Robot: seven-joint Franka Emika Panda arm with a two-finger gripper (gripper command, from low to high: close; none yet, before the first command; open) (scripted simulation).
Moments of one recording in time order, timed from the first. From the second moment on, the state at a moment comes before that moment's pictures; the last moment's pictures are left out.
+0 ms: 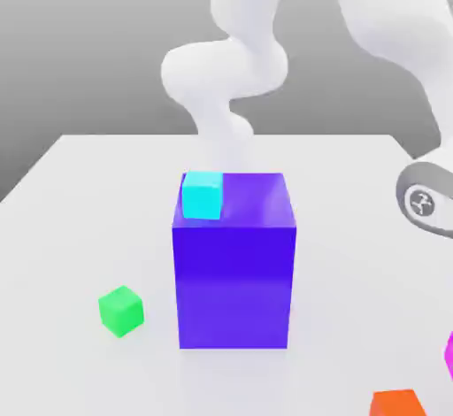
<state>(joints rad) 0.44 0.37 0.12 -2.21 -0.16 2.58 0.04</state>
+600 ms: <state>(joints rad) 0.13 -0.20 -0.15 -2.46 -0.39 2.41 -0.16</state>
